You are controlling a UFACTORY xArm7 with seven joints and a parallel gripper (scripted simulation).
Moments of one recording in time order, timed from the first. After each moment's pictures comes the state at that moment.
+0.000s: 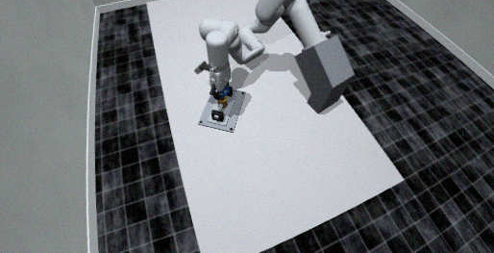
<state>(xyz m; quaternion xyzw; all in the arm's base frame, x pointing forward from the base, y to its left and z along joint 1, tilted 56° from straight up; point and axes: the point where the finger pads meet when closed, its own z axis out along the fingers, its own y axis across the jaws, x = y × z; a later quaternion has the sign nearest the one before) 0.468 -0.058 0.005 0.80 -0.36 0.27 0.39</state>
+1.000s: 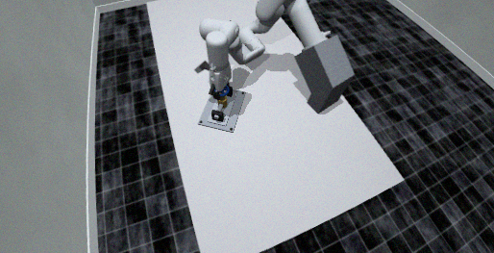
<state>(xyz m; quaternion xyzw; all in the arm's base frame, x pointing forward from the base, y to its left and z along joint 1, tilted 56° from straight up) 0.468 -0.058 0.005 0.79 -0.38 0.28 0.38</state>
